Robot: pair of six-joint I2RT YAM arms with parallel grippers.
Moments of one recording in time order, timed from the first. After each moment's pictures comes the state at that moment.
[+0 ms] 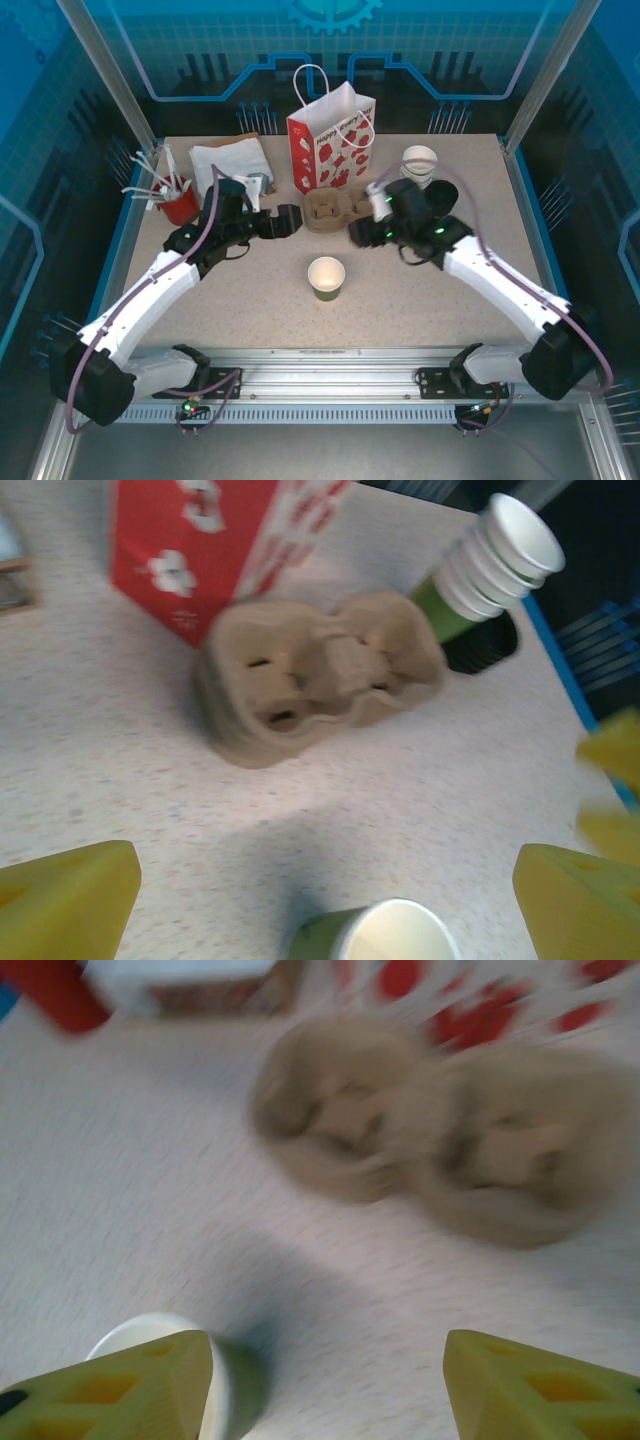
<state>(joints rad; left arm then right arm) -0.43 1.18 1.00 -0.38 0.21 -0.48 0.49 1.27 1.11 -0.55 -0.07 0.20</state>
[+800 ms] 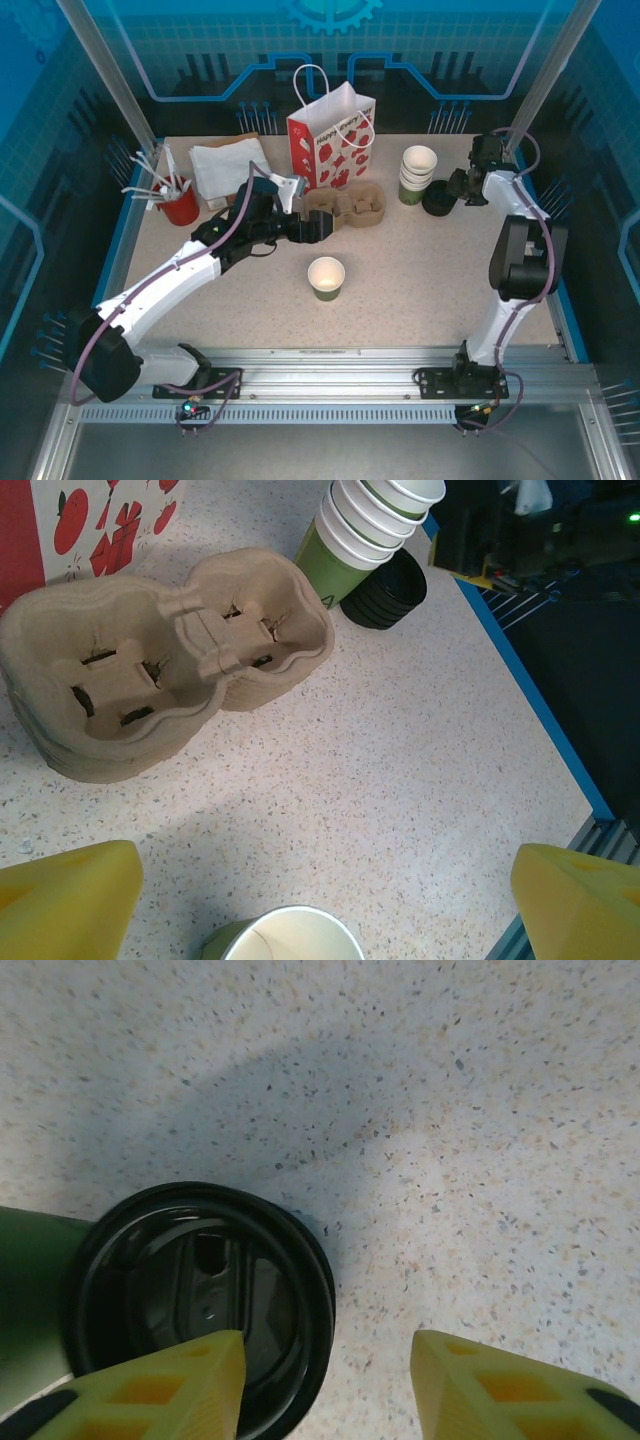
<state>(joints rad) -0.56 1.30 1.07 -0.33 0.25 -0.47 -0.13 1.93 1.51 -0.62 0.03 0.24</state>
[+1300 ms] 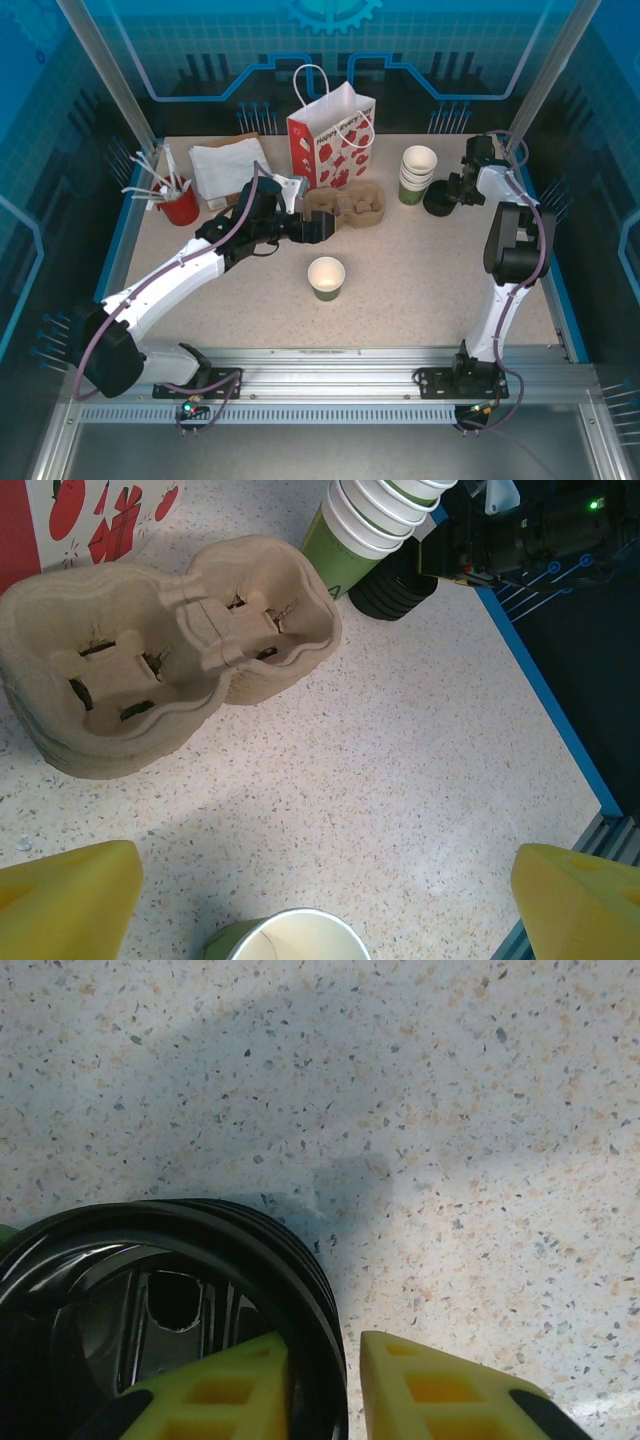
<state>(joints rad) -0.56 1.33 1.08 -0.33 0.25 -0.47 -0.13 2.05 1.61 -0.68 0.03 0.20</state>
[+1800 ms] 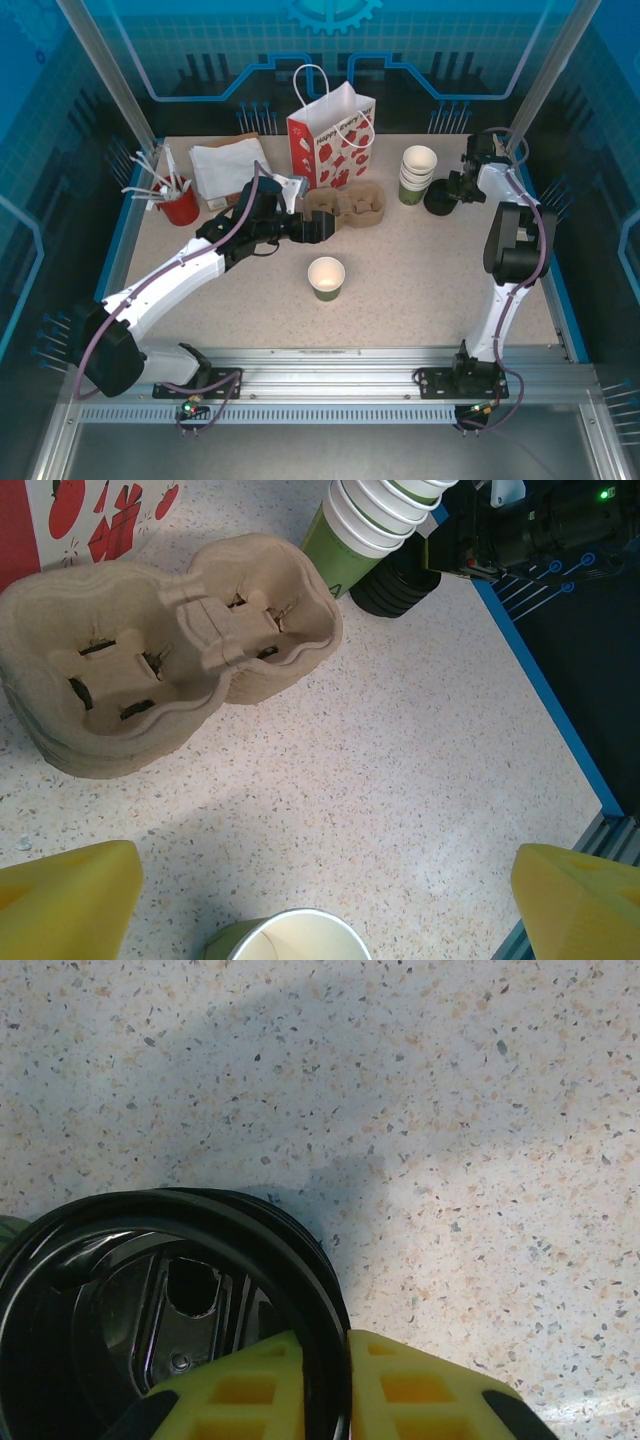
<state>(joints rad) -0.56 1.33 1.08 -0.33 0.25 -0.47 -0.13 2.06 1.63 -0.71 0.03 0.17</state>
